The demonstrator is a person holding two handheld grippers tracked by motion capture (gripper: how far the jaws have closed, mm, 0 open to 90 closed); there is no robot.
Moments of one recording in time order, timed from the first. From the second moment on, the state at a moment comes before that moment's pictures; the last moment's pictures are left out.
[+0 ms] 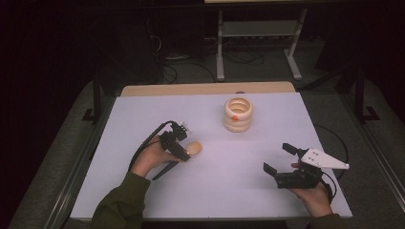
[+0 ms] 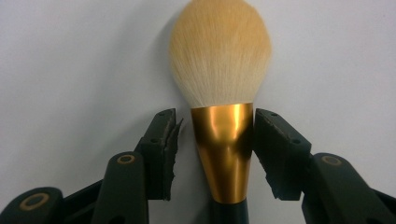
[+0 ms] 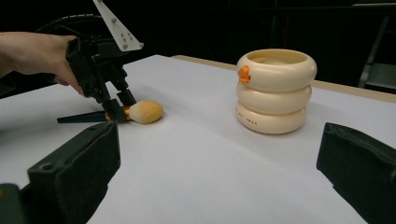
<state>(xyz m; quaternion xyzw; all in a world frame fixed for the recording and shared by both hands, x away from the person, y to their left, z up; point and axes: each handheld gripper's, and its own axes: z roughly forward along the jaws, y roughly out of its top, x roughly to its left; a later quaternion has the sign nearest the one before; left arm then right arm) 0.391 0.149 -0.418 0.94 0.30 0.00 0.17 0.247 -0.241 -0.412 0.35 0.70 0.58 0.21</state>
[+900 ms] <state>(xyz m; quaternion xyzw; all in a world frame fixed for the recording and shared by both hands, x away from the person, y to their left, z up) 0.391 0.148 -0.418 0.94 0.29 0.02 0.15 0.247 -0.241 -0.412 0.35 0.70 0.59 0.21</state>
